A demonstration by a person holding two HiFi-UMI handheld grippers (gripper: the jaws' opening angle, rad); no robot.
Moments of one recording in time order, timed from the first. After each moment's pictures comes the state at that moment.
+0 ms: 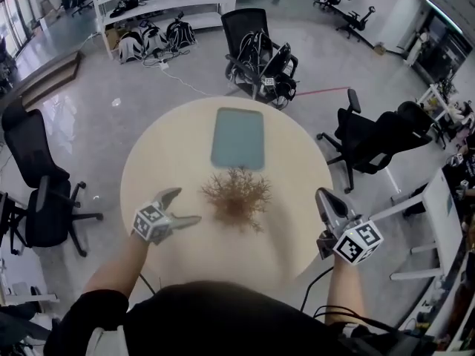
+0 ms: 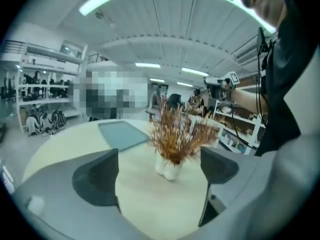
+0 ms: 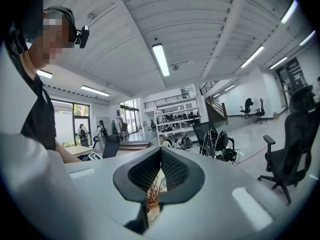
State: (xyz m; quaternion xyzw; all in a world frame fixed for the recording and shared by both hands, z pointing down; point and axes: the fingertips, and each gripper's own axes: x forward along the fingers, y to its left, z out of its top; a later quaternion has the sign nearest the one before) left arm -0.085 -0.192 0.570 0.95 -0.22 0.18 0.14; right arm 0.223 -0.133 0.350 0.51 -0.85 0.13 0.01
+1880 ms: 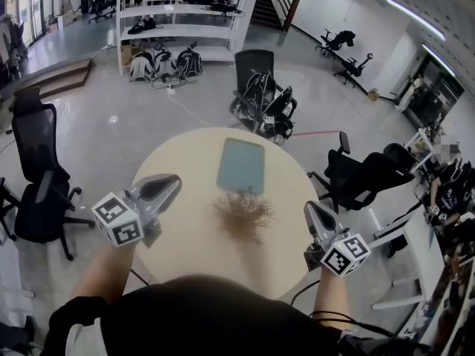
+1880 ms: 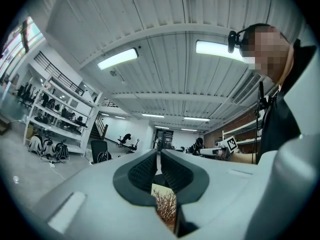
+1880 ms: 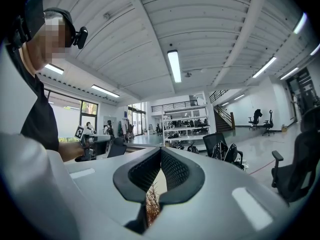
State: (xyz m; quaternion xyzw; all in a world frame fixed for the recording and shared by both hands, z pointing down) left arm -0.174 -0.155 0.271 0.95 -0.30 -0.10 0.09; right arm 0.136 -0.105 0.271 0.48 -0.87 0.07 0.01
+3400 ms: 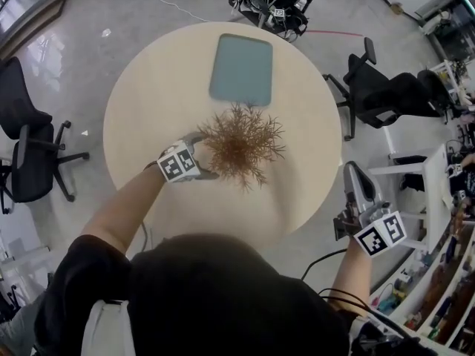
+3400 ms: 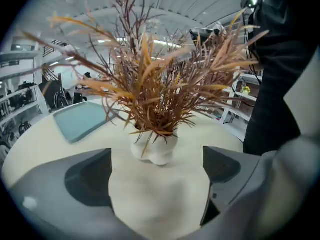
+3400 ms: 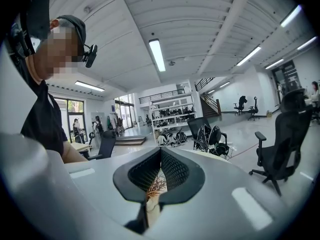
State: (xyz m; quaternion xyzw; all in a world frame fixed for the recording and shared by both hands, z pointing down) left arm 0.005 -0.172 0.682 0.94 -0.05 0.32 0.07; right arm 0.233 -0.113 0.349 0.53 -0.83 0.15 0.04
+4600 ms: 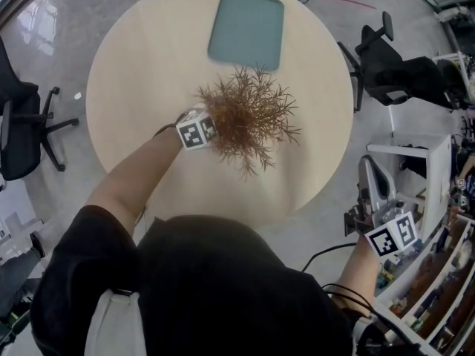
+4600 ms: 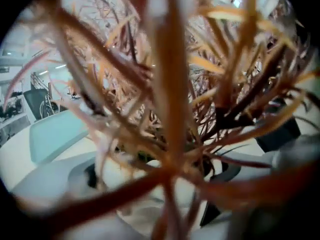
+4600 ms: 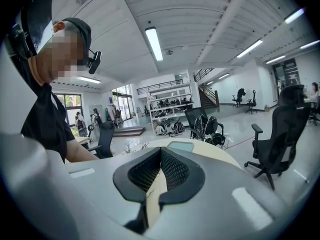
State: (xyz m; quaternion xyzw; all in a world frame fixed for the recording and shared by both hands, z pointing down) left arm 0.081 -0.180 0.736 0.95 0.01 0.30 0.04; right arm 0.250 -0.117 0.390 0.53 -0.82 0.18 0.09
